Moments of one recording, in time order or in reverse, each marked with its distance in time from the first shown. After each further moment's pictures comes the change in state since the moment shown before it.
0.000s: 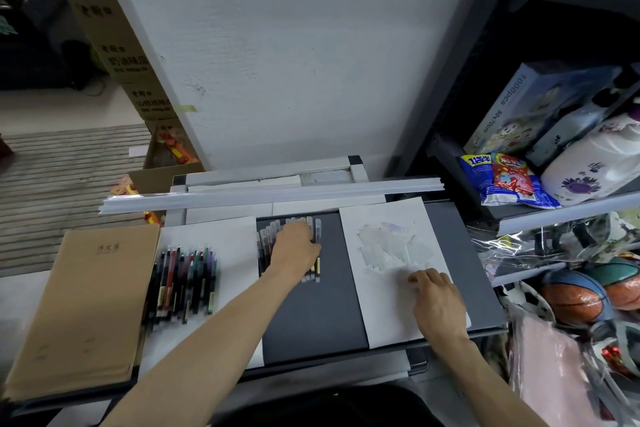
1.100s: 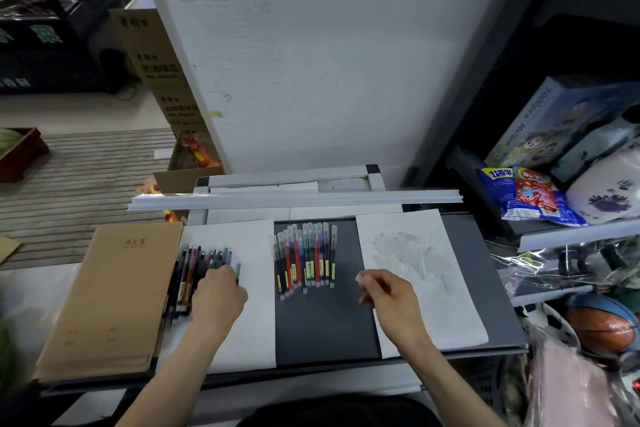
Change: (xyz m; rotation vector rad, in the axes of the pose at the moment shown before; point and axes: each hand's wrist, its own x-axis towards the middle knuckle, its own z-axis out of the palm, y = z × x) left_hand -0.082 -0.134 -0.050 0.231 0.160 -0.337; right_hand -0.015 -0.123 -0.048 1.066 -0.270 0.225
